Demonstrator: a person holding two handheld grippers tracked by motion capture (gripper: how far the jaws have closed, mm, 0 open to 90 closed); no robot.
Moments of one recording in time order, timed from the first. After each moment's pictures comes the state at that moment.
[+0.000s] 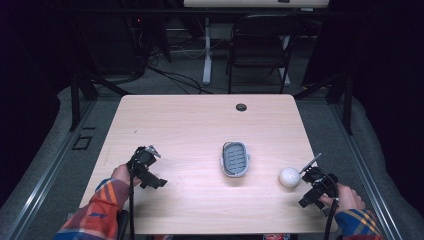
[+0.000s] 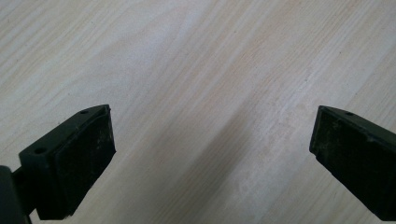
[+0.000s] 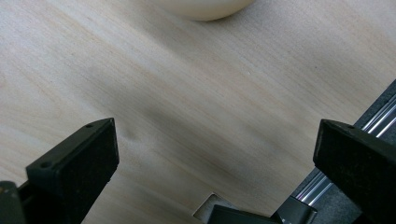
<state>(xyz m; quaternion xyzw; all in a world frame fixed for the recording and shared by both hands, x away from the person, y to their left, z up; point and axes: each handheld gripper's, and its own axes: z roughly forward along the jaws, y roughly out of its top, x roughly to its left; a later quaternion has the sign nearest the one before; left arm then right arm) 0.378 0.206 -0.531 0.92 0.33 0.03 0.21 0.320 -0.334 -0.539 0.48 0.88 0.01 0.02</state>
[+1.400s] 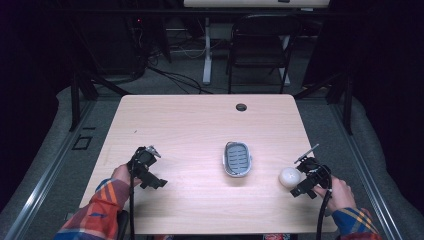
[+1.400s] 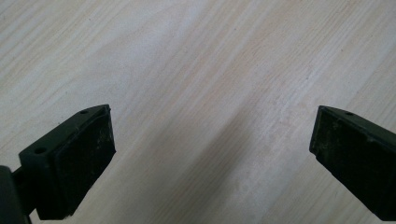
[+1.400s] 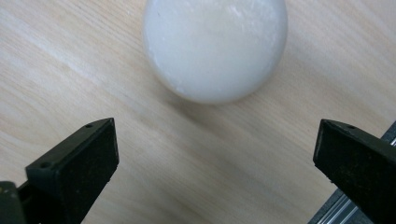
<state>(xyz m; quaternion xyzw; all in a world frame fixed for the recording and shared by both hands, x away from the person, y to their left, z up) 0.378 0.206 -0.533 0.92 0.34 0.03 0.21 0.341 -0.320 -0.526 0.49 0.87 0.08 0.03</state>
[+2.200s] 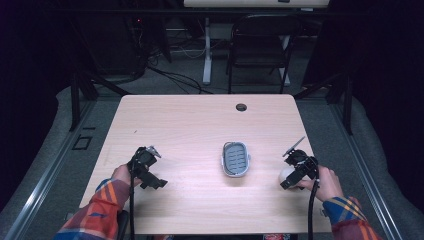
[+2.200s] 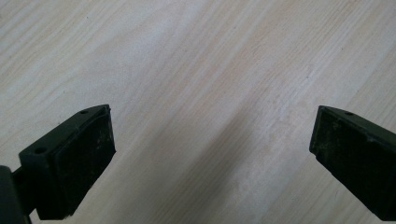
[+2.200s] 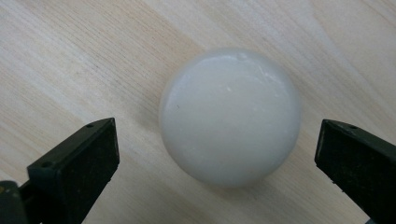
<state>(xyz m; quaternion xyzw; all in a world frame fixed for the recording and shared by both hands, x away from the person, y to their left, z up) 0.378 0.205 -0.534 0.92 0.33 0.03 0.20 0.369 -0.295 -0.530 0.46 0.88 0.08 0.03</state>
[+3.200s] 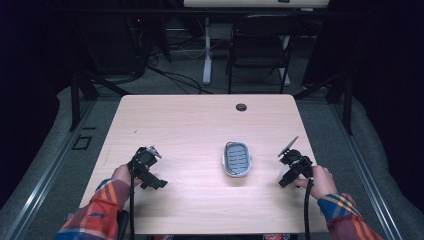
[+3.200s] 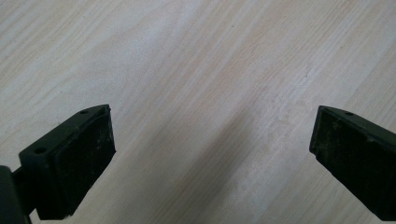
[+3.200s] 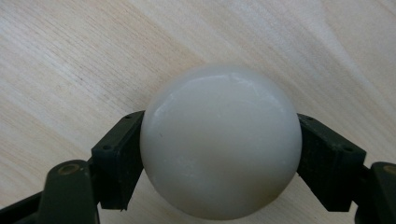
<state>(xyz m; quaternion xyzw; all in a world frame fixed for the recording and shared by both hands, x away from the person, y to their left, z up) 0.378 0.205 -0.534 0.92 0.33 0.02 0.20 0.380 -0.286 -0.540 0.45 0.89 0.04 0.02</state>
